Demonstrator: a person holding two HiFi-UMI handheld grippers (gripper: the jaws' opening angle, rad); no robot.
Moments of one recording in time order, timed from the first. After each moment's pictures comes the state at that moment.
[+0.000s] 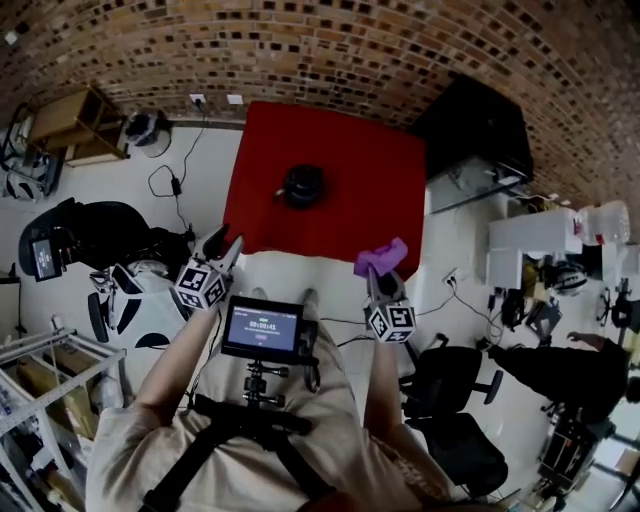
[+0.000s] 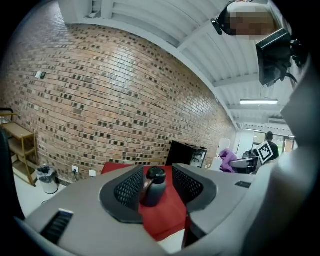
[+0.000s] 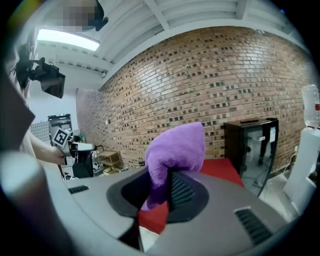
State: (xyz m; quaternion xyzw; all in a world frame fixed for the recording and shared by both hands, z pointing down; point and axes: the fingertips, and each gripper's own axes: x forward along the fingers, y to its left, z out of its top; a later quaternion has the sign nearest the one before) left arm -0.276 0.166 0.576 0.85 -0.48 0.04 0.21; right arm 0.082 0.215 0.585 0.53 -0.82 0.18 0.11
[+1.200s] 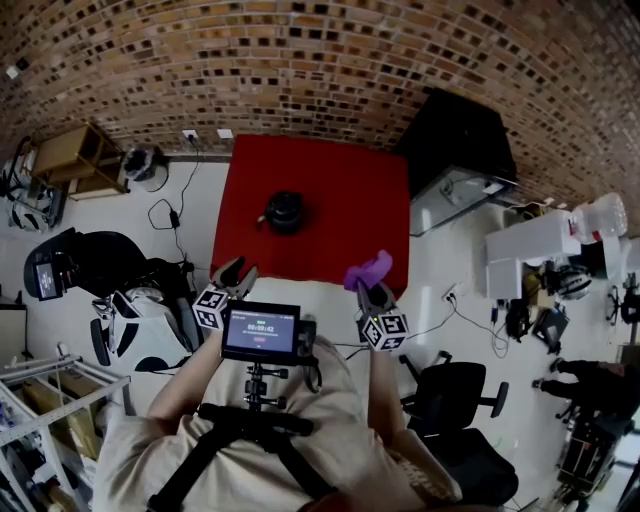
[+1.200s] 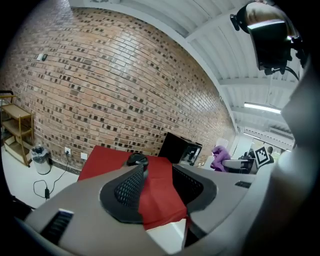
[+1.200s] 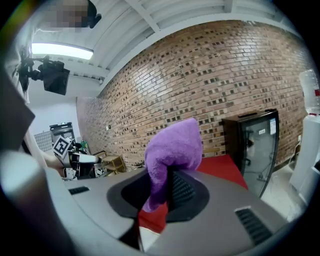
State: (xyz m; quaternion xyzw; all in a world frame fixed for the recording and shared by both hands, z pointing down) left arm -0.189 0.177 0.607 0.84 -0.46 0.06 0.28; right arm 0.119 0.203 0.587 0.52 -0.82 0.21 0.08
